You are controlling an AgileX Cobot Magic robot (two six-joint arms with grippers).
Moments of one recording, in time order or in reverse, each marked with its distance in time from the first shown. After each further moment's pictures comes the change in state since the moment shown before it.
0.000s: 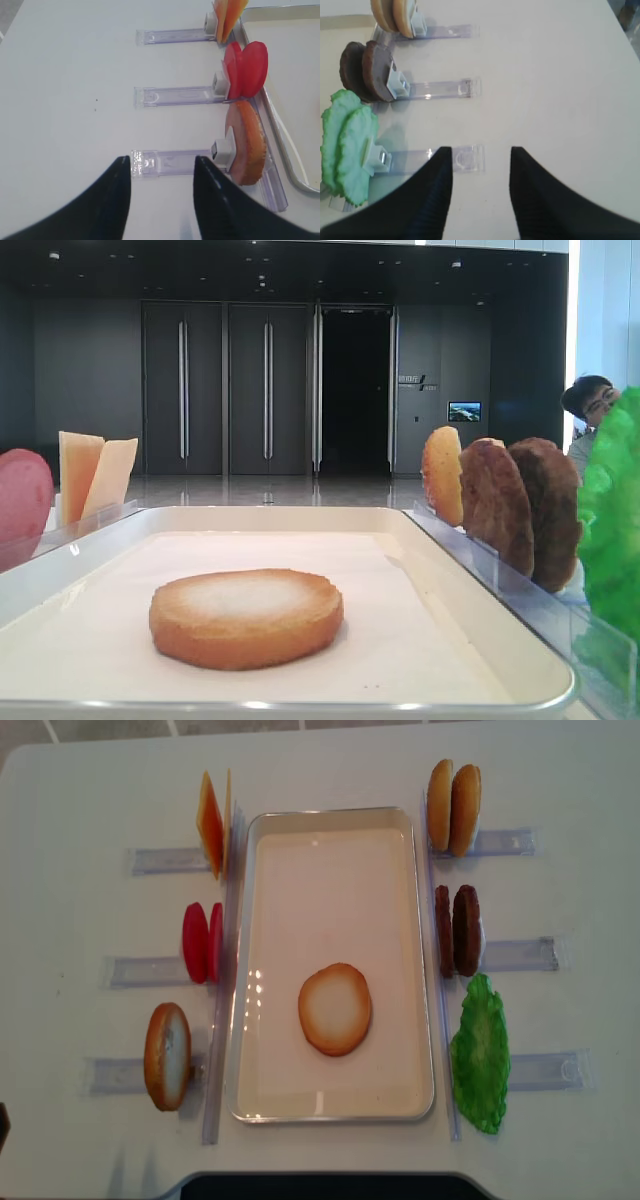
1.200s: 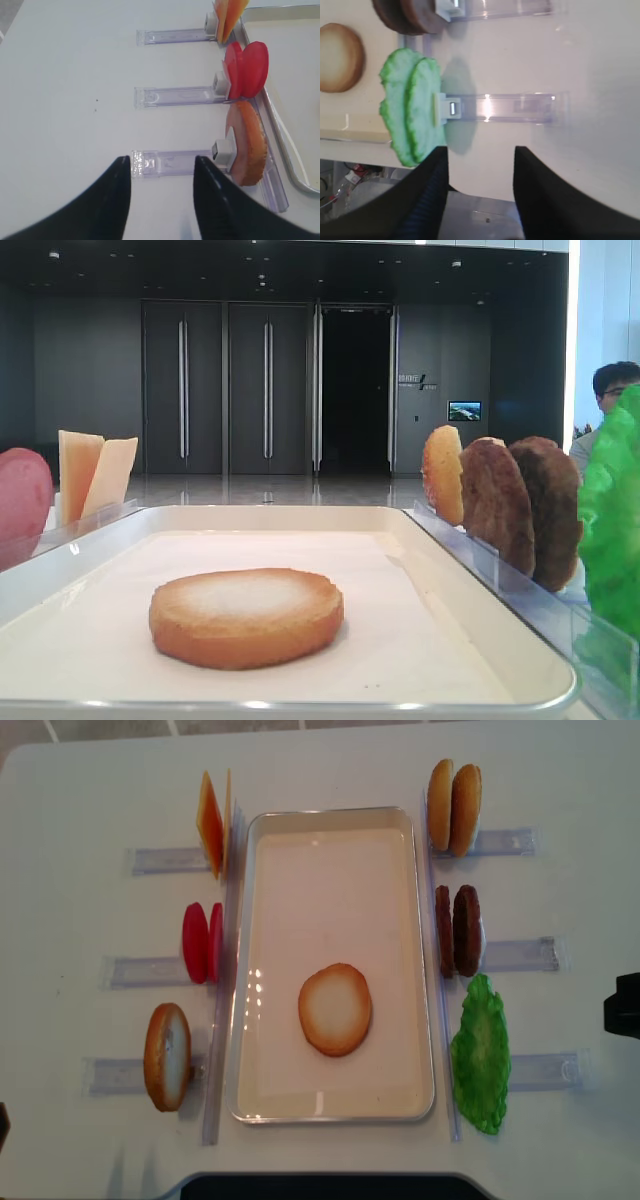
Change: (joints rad) left arm 0.000 0.000 0.000 0.001 0.000 0.000; right arm 0.074 0.813 -0.231 0.252 0.047 -0.023
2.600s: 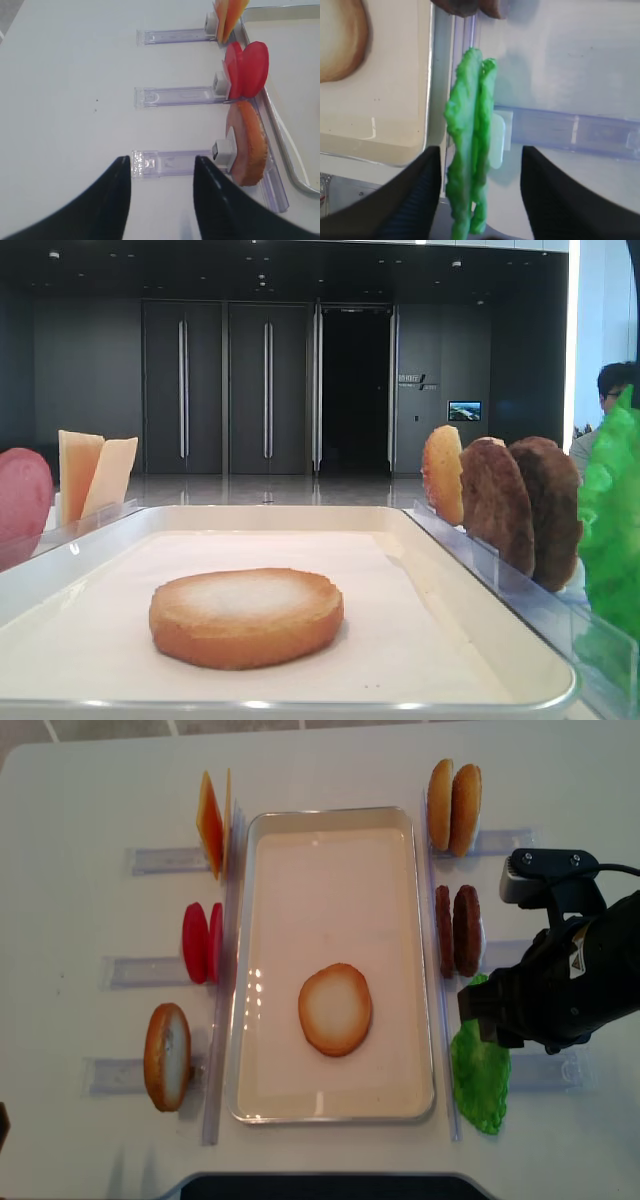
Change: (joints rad) left arm 0.000 0.000 0.000 0.001 -0.001 0.000; right arm 0.526 0.385 -0.001 -0.207 -0.318 0.445
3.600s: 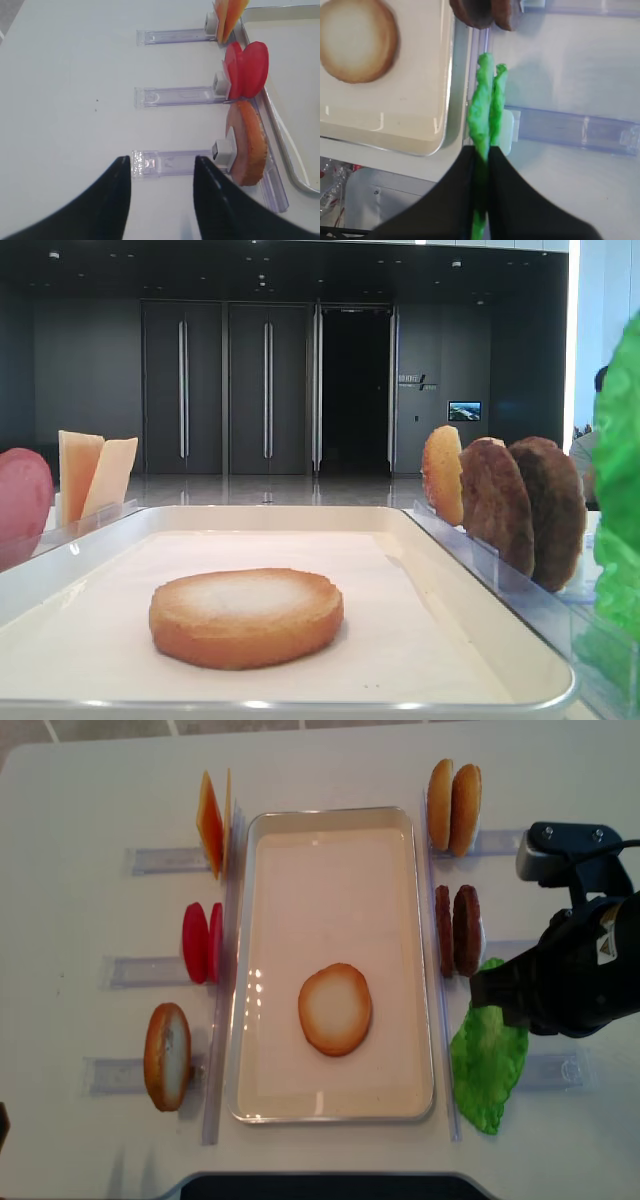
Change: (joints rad) left arm 0.000 0.000 0.000 0.001 0.000 0.000; right arm 0.000 -0.093 -0.070 0.006 0.100 -0.005
